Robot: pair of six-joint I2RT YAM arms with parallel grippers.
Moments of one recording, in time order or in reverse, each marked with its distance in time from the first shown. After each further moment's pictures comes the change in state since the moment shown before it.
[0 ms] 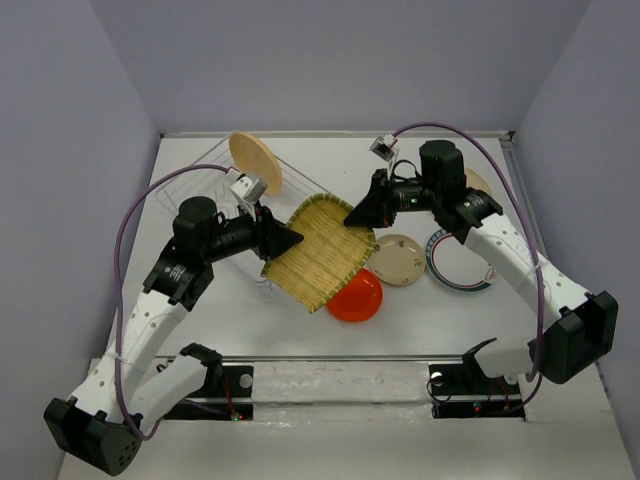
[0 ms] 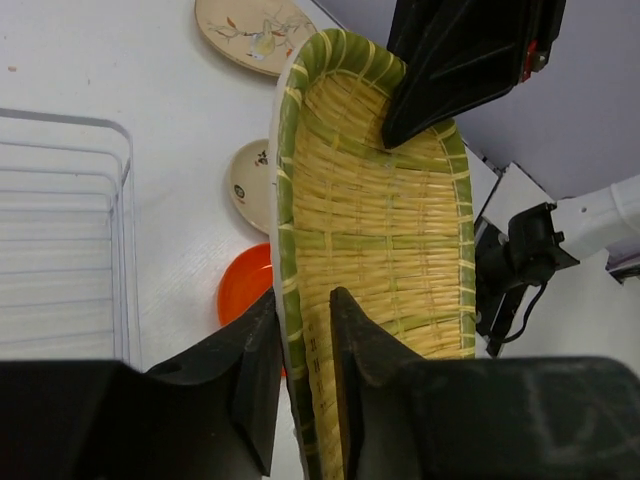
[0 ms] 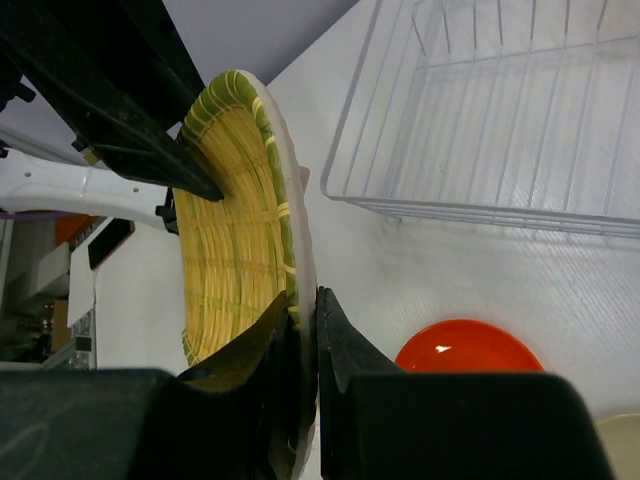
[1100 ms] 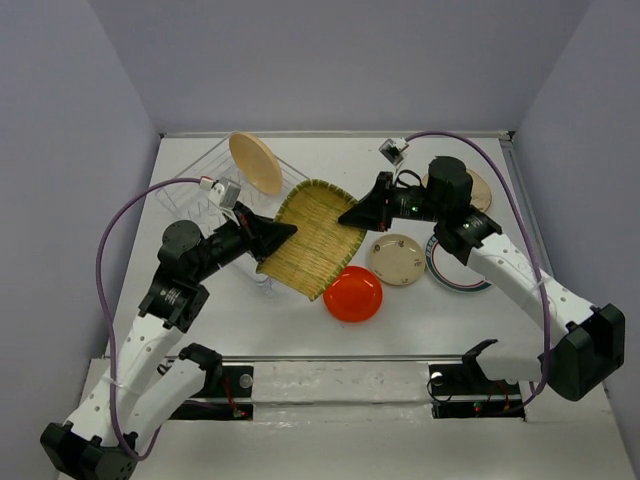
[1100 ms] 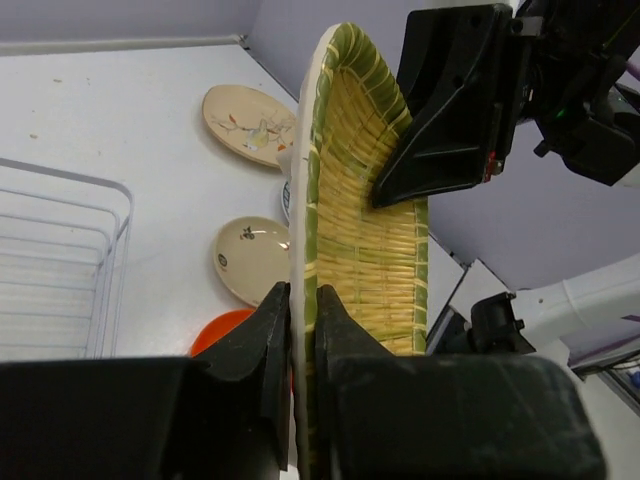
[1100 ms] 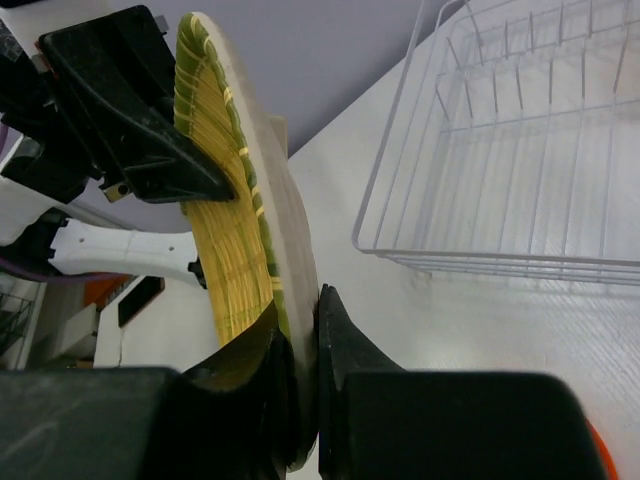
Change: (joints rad) left arm -0.004 -0.156 -0.141 0.248 -0.103 -0.243; right arm 0.039 -0.102 -0.177 0.365 0.053 0.241
